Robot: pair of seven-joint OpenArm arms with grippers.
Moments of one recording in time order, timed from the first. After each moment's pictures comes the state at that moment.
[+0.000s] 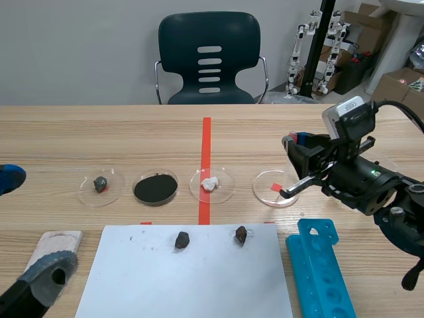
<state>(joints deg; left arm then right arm) 57.0 -25.0 -16.2 114.9 -3.1 -43.1 -41.4 1.6 22.8 -13.7 66.9 5.7 22.2 26.9</state>
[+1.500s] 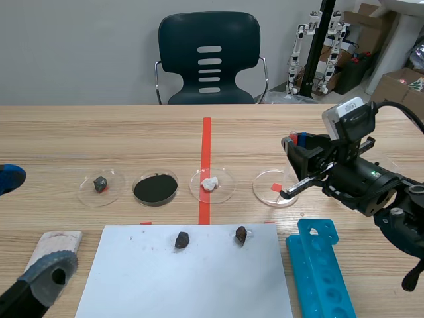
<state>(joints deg) 57.0 -25.0 -16.2 114.9 -3.1 -43.1 -41.4 1.5 22.8 -13.7 66.9 5.6 22.2 27.0</state>
